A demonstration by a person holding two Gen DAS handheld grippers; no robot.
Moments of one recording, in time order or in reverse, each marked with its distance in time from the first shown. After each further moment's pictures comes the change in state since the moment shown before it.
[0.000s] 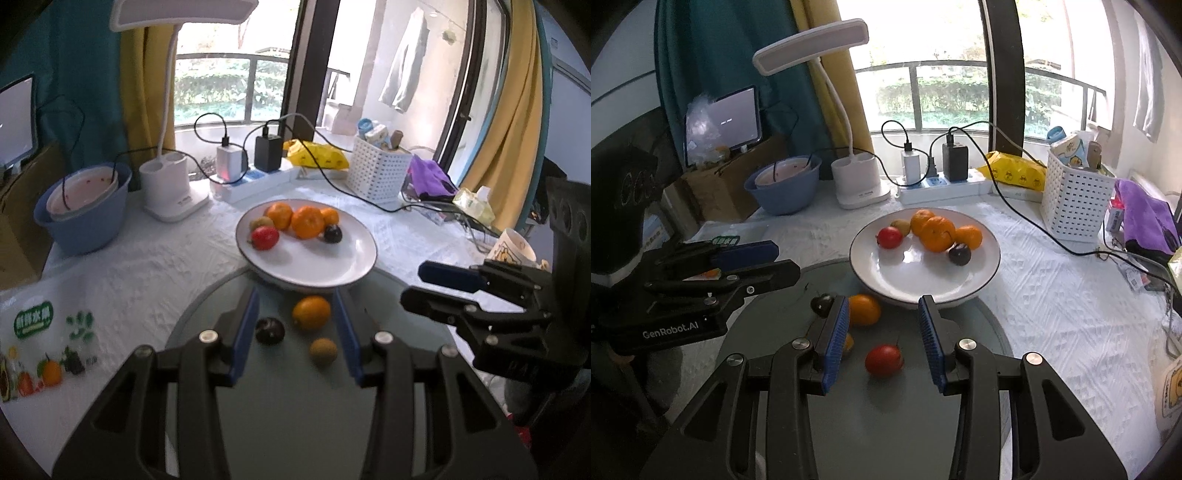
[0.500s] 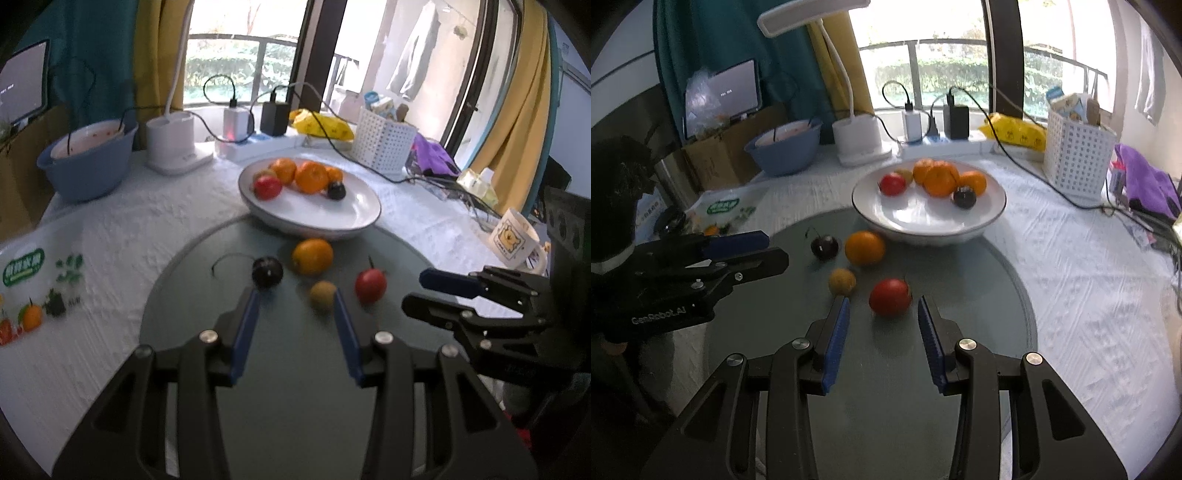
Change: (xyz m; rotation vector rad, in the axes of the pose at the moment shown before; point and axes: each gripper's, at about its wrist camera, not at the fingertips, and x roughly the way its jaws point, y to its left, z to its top) left arm 0.008 0.001 -0.043 -0.044 0.061 0.003; right arm 0.012 0.003 -0.045 0.016 0.089 0.001
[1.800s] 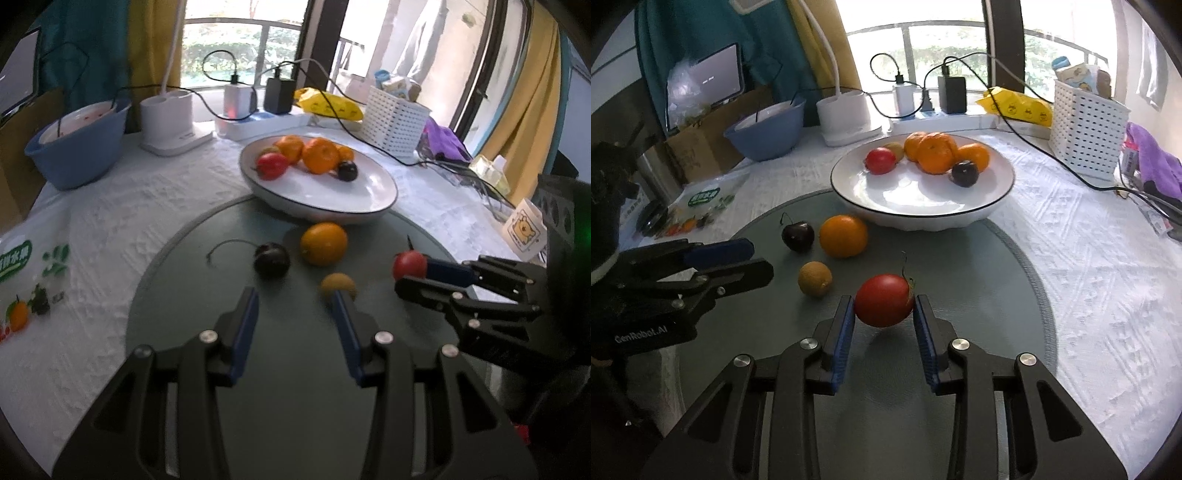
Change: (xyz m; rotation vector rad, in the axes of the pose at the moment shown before) left arm 0.027 0.001 0.002 0.002 0.063 0.012; right arm 0.031 -0.016 0.004 0.029 0.040 -0.004
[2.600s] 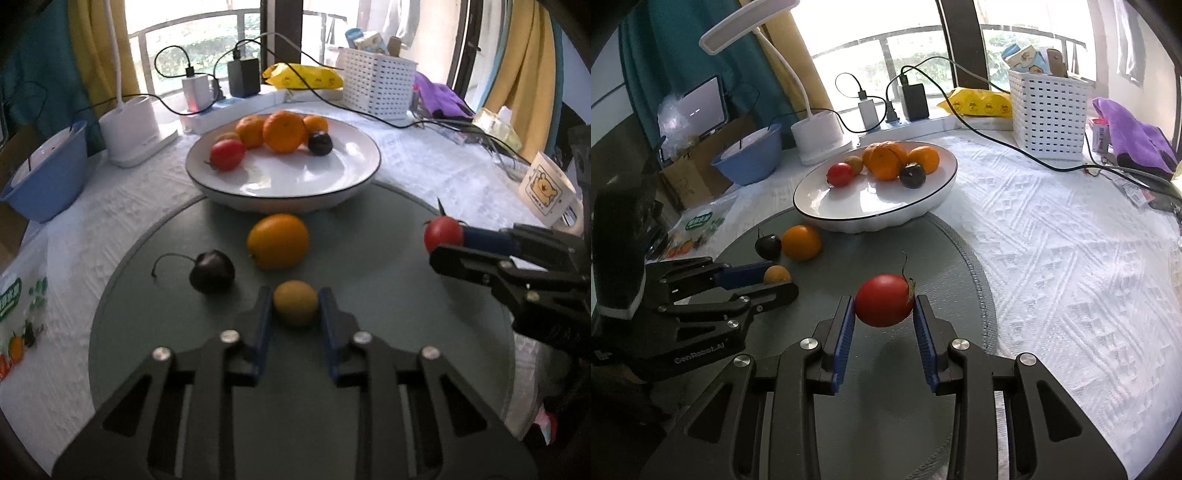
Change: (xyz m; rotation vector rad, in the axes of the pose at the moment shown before) left arm 0.038 -0.044 0.004 0.131 0.075 0.080; right arm -0.019 -0.043 -0.010 0.085 -0.046 0.023
